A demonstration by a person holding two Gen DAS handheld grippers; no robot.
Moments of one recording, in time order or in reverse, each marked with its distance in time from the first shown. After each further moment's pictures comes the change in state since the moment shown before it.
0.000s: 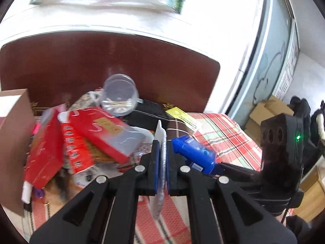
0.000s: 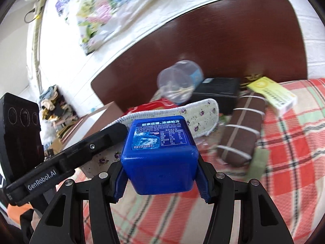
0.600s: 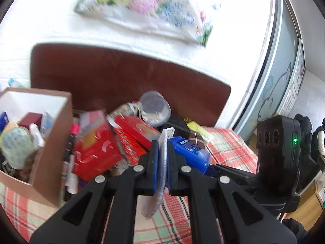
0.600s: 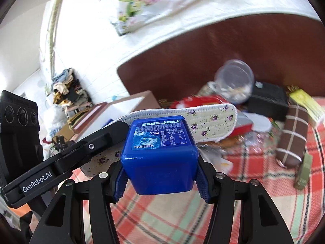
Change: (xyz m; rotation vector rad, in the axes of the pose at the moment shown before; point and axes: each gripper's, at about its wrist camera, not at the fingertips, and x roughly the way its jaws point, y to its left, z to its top) left arm -0.098 0.056 0.006 -0.069 -0.102 0.053; right arm 0.021 0.112 0.008 -0.113 0.030 0.063
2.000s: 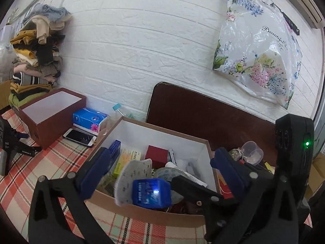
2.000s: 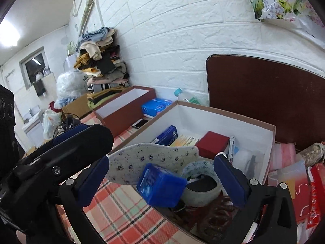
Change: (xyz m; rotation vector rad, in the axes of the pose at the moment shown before) left arm -0.154 0.225 0.053 -0.136 -0.172 0.401; right arm 0.181 0.243 0.048 -0.285 0.110 0.071
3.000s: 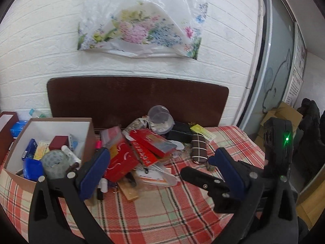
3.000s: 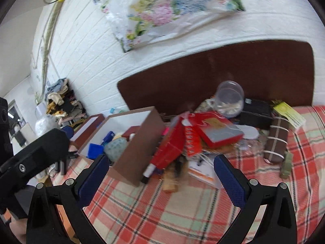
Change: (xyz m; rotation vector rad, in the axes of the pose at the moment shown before) left arm -0.026 -0.282 -0.070 0.281 0.166 -0.331; right arm -0.248 -0.193 -0.141 0.399 -0.137 -0.215
